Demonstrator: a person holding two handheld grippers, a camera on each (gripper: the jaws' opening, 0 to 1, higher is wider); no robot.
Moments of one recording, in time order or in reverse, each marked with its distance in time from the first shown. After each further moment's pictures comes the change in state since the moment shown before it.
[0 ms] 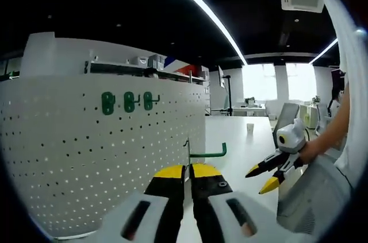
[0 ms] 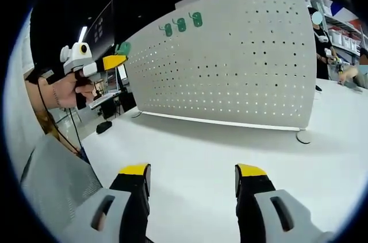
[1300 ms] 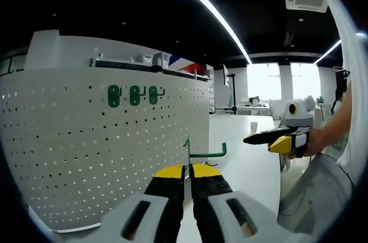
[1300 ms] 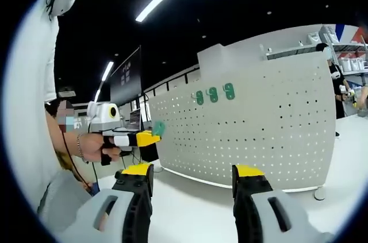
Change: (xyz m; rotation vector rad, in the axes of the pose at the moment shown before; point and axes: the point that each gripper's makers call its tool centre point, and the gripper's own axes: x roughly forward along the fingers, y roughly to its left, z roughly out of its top) left arm -0.008 0.001 -0.008 -0.016 0.010 0.036; right arm -0.009 0.059 0.121 -0.061 -0.411 0.165
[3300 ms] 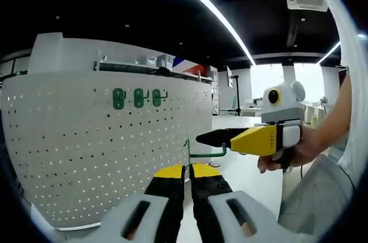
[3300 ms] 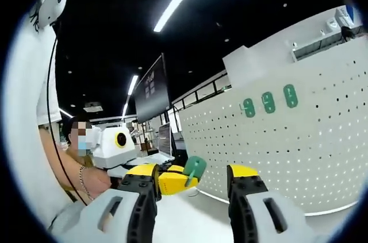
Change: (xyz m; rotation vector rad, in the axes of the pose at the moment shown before) left arm -0.008 0.002 0.002 0.003 -0.017 0.036; right arm 0.101 0.069 0.028 0.079 -0.064 0.229
